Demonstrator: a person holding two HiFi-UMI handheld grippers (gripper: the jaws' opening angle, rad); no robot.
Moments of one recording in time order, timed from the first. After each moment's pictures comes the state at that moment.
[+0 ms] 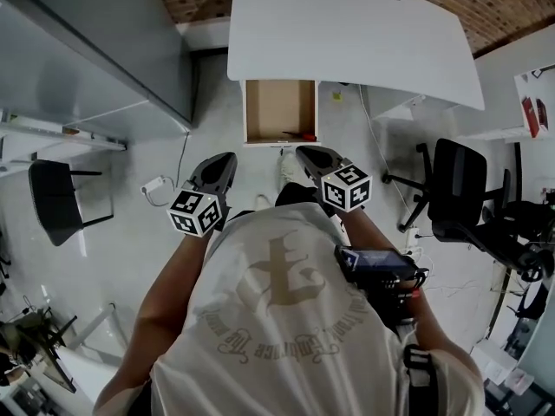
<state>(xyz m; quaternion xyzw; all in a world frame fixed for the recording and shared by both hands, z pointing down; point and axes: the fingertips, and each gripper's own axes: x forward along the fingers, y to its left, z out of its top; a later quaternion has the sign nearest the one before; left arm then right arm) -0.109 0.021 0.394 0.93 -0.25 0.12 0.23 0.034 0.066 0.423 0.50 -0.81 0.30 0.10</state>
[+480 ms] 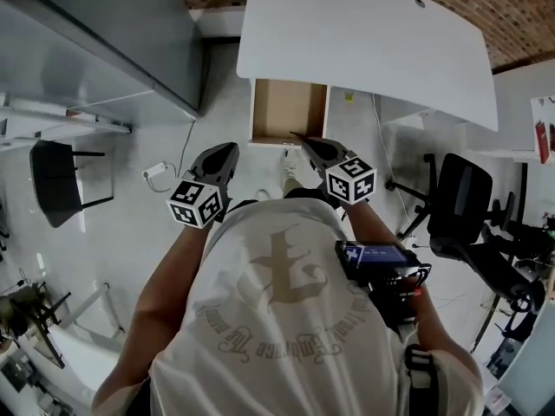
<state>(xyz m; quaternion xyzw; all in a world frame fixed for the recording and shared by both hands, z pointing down) -0.096 -0.017 0.398 0.92 -0.28 0.13 0.24 0.054 0.020 0.444 0.47 -0.82 0.31 0.12</state>
